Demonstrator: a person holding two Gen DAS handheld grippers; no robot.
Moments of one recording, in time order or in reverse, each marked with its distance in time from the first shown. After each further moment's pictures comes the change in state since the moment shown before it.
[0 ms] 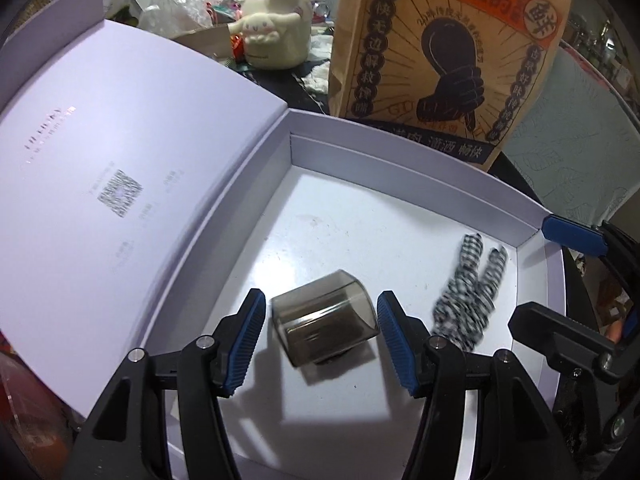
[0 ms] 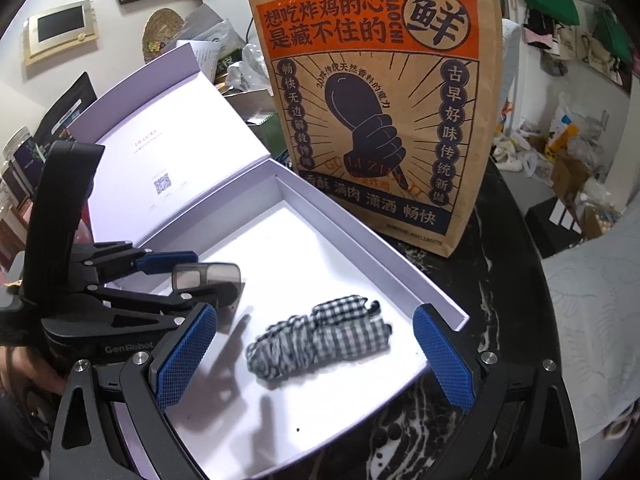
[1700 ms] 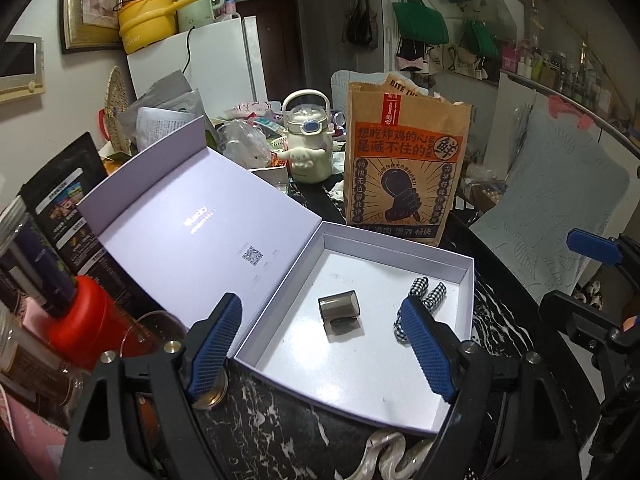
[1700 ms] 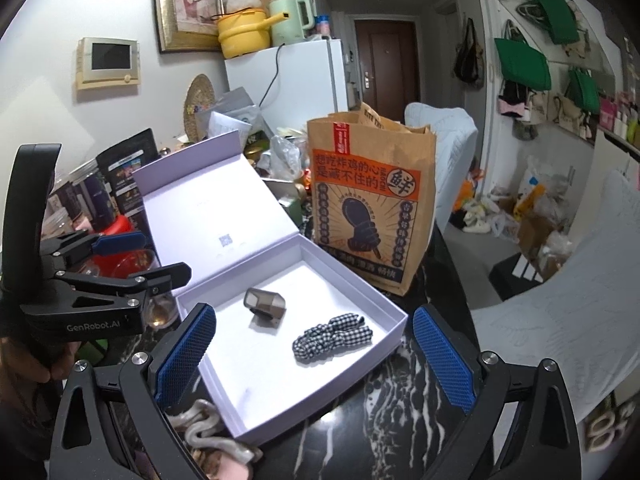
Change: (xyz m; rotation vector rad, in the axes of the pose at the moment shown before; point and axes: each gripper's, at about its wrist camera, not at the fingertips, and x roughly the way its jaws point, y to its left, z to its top) left arm -0.175 -0.017 -0.046 0.018 -0.326 0.117; right arm -0.148 0.055 -0.018 -0.066 -0.237 -0.090
